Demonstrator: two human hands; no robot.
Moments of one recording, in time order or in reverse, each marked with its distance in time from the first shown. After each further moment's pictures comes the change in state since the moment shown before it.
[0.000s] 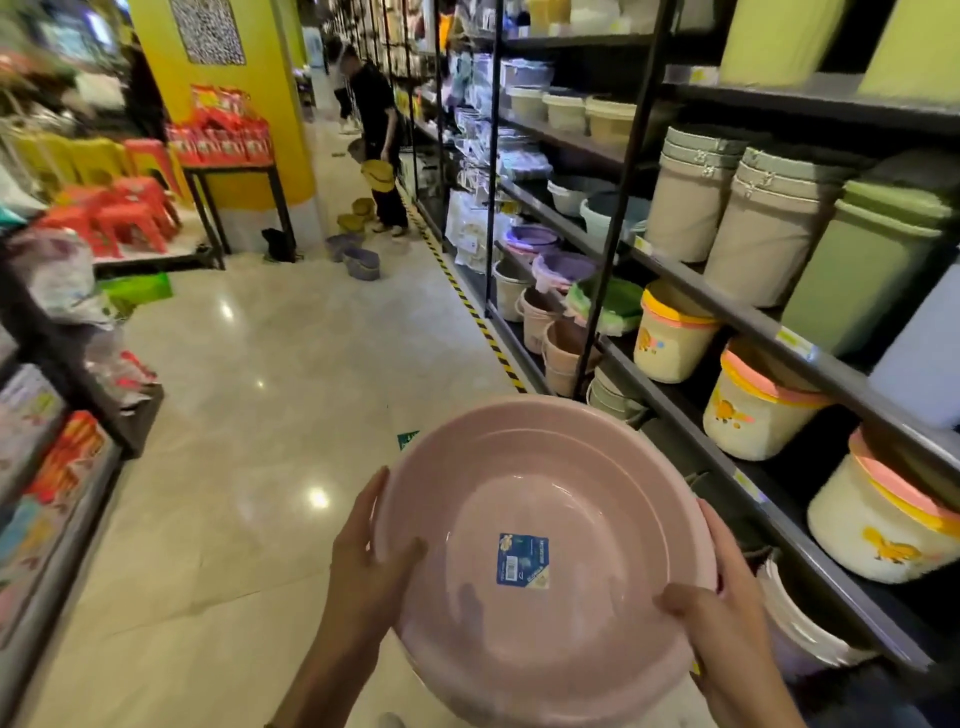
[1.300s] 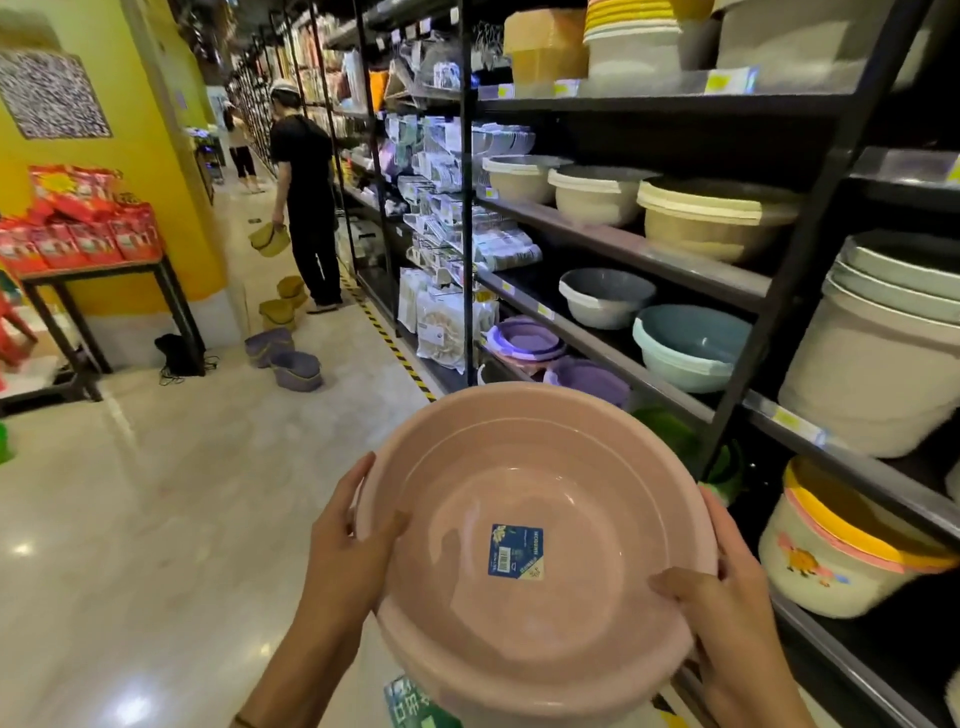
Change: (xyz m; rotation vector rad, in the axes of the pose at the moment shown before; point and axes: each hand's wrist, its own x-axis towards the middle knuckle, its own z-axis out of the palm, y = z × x) left_hand 0.859 0.163 0.106 -0.026 -0.135 0.115; right_hand 0.609 -0.224 0.486 0.162 0.111 -0.080
